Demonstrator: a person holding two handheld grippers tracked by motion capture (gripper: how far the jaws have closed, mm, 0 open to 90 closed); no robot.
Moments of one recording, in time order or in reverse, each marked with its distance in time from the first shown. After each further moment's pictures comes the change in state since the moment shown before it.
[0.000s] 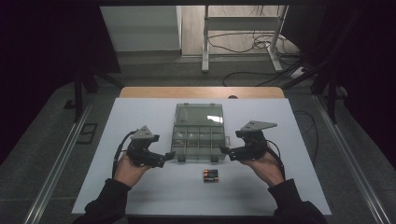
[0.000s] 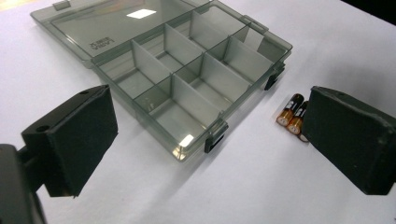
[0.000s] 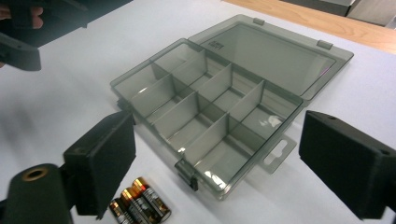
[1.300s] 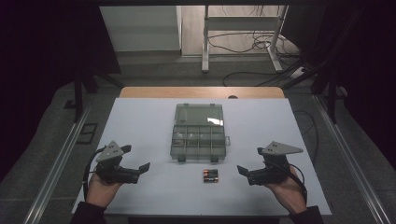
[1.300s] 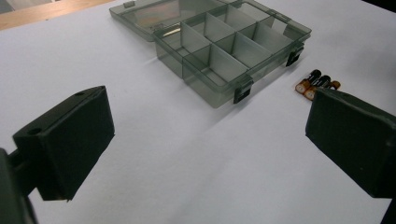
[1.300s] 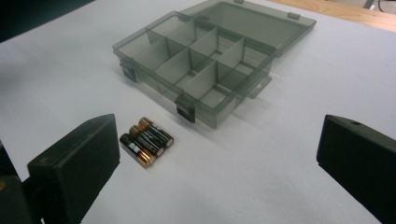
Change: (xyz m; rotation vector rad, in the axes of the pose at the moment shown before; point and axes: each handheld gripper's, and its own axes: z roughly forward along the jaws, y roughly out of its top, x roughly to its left) left arm -0.004 -0.055 -0.069 -0.086 0.144 -0.030; right arm 0.015 -0.051 -0.061 -0.004 -0.082 0.017
